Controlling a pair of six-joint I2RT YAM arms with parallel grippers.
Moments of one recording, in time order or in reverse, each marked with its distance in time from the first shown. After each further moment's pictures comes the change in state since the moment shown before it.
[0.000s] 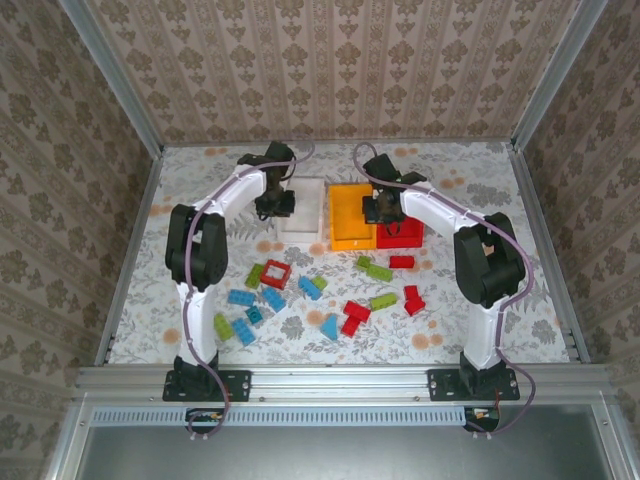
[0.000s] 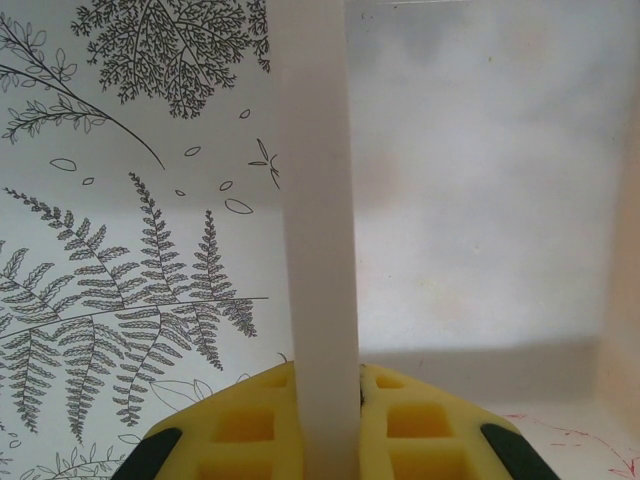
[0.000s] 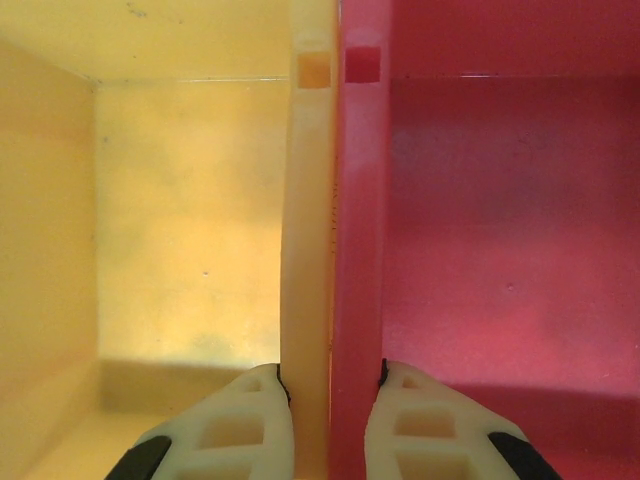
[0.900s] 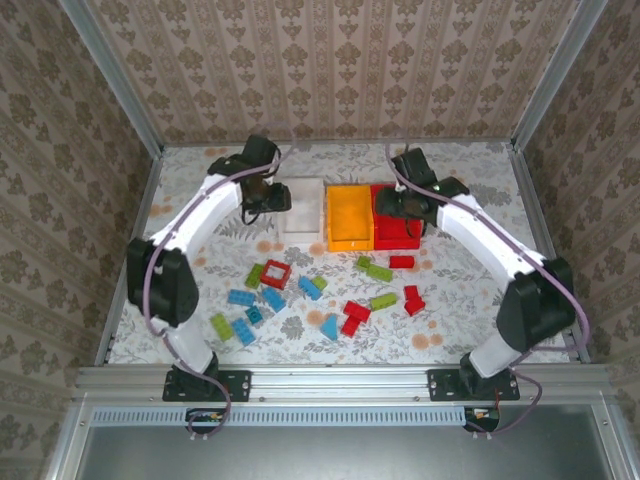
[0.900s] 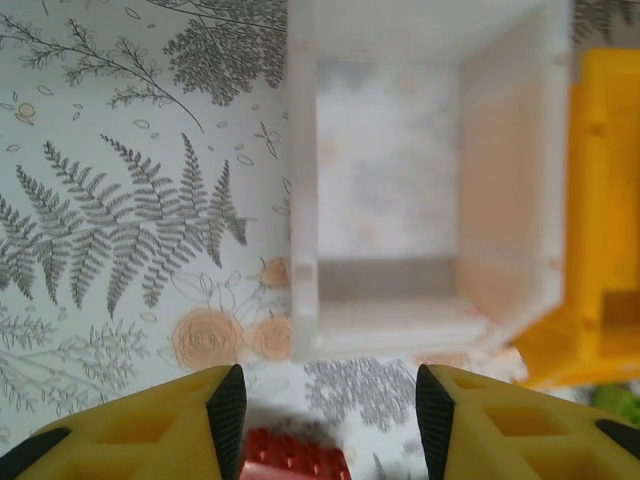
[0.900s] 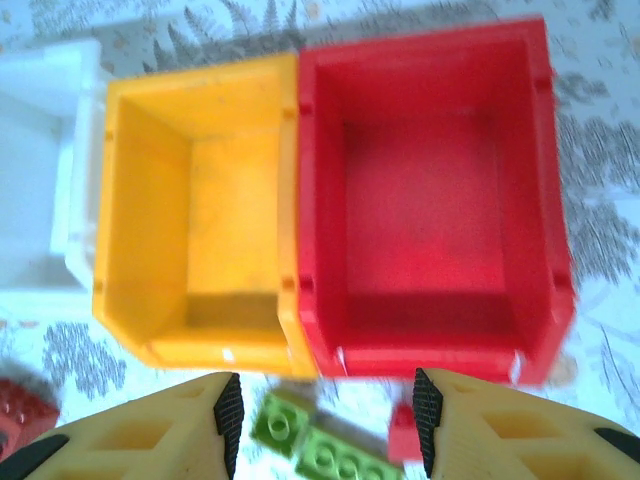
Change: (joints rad) left arm -0.038 -0.448 -0.283 0.087 0.053 -0.113; right arm -0.019 -0.451 -0.229 -0.019 0.001 0.078
